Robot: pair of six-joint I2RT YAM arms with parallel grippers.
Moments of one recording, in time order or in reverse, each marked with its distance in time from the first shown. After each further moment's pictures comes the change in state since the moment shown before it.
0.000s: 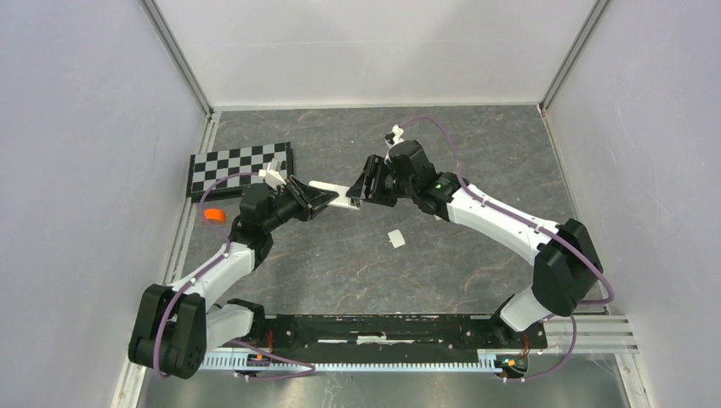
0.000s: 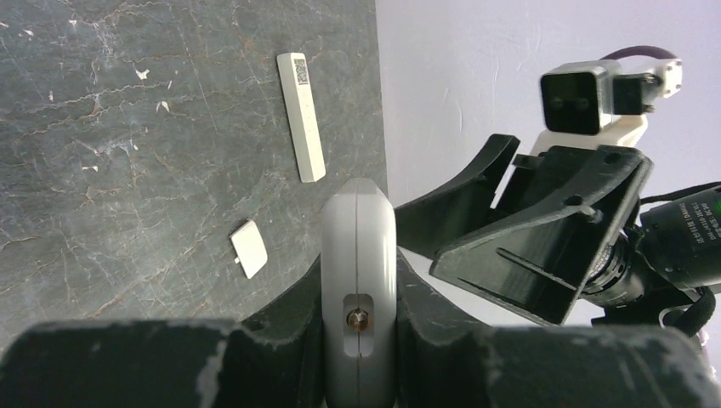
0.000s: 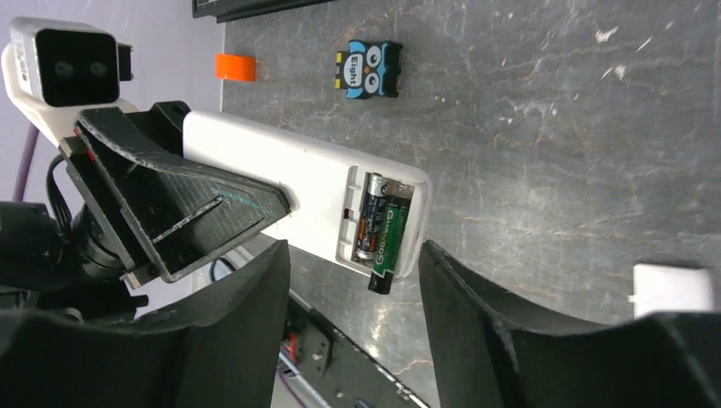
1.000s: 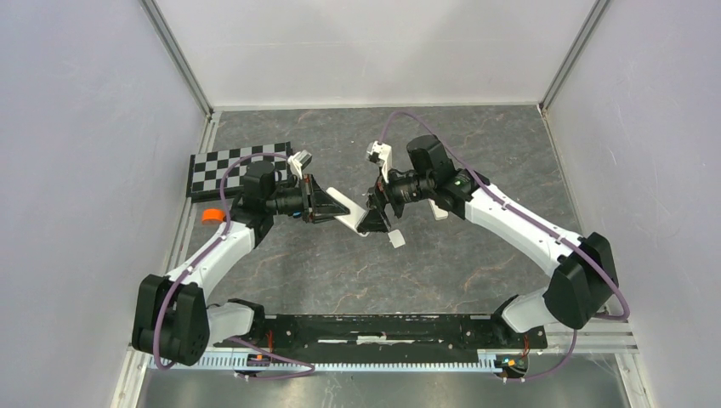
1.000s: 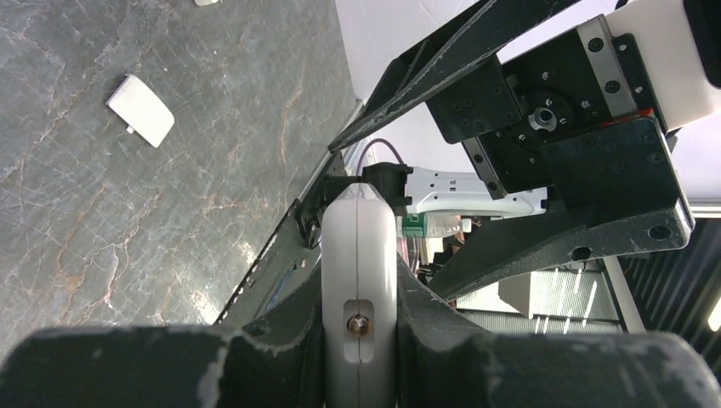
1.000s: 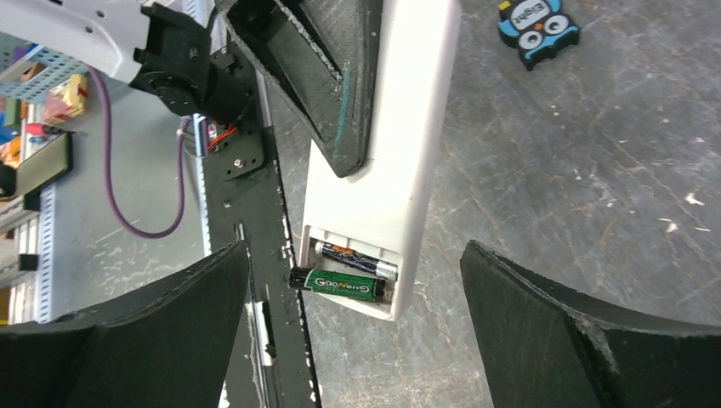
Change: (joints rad) left arm 0.000 0.072 0.232 -0.343 0.510 0.192; right arm -0.069 -0.109 -0.003 -0.123 -0.583 -0.869
